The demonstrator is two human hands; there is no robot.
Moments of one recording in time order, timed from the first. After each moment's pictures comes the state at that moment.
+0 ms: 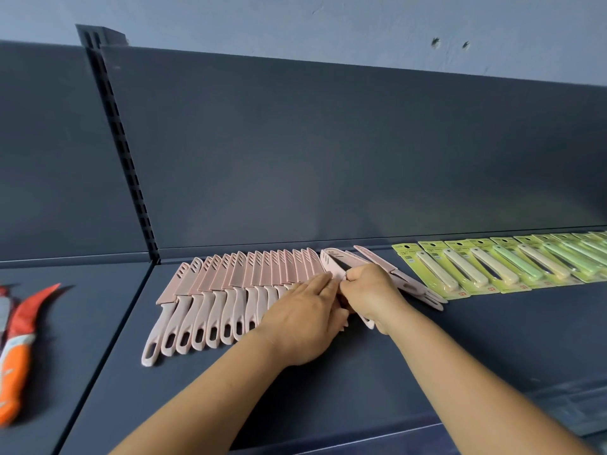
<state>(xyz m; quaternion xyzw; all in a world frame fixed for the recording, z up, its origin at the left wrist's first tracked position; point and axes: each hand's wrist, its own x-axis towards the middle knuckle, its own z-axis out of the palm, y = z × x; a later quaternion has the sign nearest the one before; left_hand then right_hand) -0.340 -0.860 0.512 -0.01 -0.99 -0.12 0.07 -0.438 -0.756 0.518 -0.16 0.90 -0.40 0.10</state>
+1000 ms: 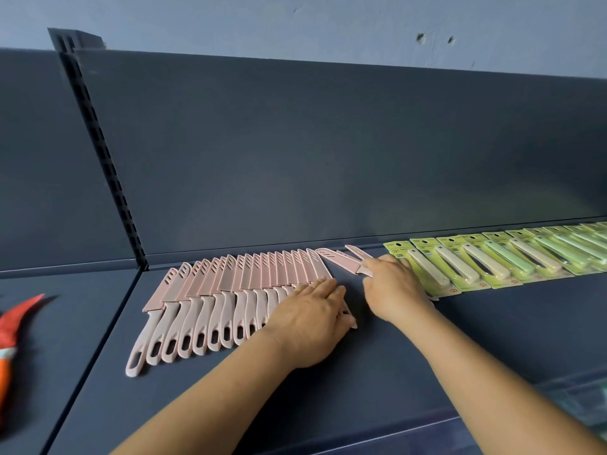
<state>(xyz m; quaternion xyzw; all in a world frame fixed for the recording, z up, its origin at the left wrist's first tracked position) -0.355 -0.843 0.513 -0.04 -1.00 -0.07 0.05 -0.459 -0.722 0.524 -0.21 0.97 -0.09 -0.04</state>
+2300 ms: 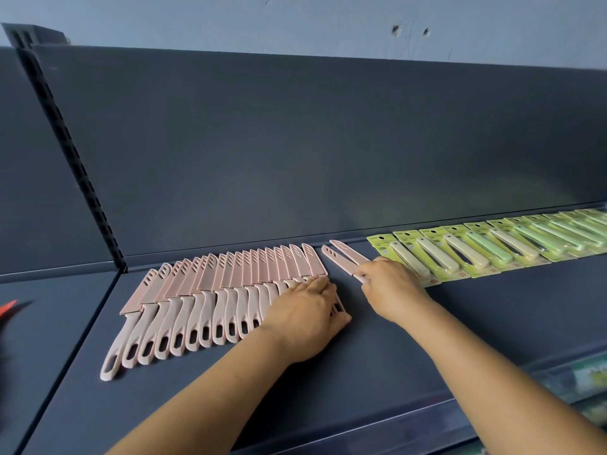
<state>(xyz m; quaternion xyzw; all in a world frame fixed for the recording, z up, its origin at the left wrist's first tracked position) -0.370 -0.825 0.506 -0.03 -1.00 -0.06 0.05 -0.470 -0.692 0.517 -0.25 0.97 -0.07 -0.05</state>
